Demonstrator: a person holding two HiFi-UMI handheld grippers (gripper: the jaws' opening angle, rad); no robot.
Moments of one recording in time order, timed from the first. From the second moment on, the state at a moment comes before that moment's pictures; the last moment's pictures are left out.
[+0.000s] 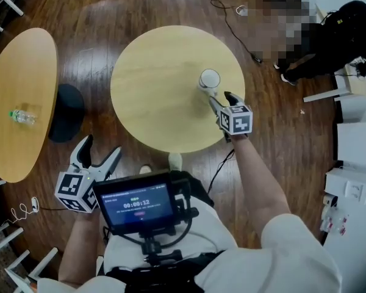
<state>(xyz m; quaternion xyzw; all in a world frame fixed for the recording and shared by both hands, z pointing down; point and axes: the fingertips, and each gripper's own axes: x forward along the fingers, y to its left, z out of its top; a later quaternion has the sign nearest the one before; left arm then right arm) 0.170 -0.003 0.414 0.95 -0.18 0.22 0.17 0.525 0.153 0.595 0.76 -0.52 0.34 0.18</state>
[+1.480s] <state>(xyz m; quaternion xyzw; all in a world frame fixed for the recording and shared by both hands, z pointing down) 0.165 0.010 0.418 0.93 -0.22 0.23 0.18 0.534 0.126 0.620 0.78 -0.53 0.26 0.20</state>
